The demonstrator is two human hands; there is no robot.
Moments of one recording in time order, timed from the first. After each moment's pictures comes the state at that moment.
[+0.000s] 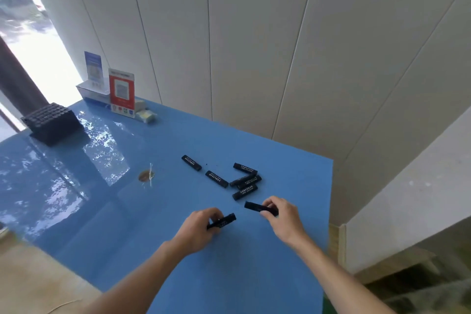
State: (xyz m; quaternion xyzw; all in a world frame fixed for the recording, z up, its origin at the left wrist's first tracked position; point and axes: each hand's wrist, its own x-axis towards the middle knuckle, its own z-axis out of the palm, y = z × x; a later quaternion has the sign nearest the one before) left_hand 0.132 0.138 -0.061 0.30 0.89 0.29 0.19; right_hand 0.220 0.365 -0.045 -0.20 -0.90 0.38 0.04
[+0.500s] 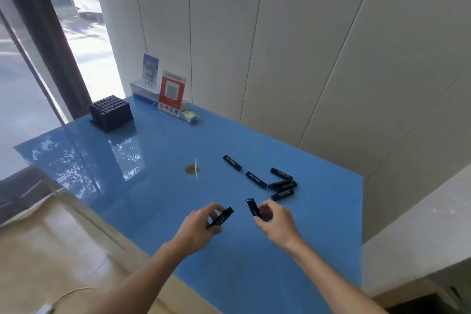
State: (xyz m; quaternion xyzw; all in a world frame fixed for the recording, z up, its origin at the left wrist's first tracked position) left_hand 0.144 0.016 -0.046 0.24 0.89 0.35 0.16; right_hand 0.215 0.232 -0.008 -0.14 -0.89 0.42 0.00
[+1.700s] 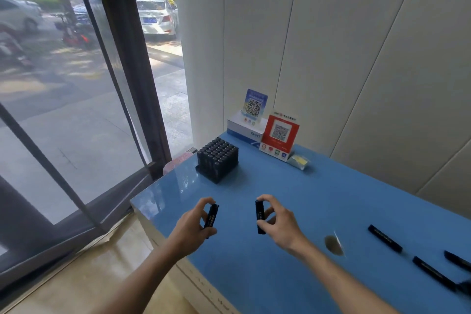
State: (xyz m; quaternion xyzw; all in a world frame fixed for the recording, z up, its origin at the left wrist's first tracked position) left_hand -0.131 -0.326 -0.017 0.15 0.91 0.37 0.12; right_hand -0.098 -0.083 -0.008 -0.02 -0.90 0.44 -0.01
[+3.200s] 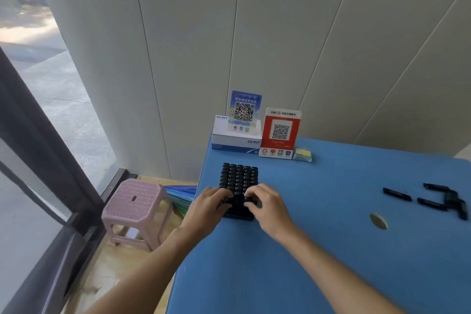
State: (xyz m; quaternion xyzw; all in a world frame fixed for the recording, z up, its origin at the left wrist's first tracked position) left_hand -0.422 -0.391 -0.040 0.51 0.79 0.34 -0.01; right_hand -0.295 -0.252 -0.011 -0.19 -0.92 0.28 0.18
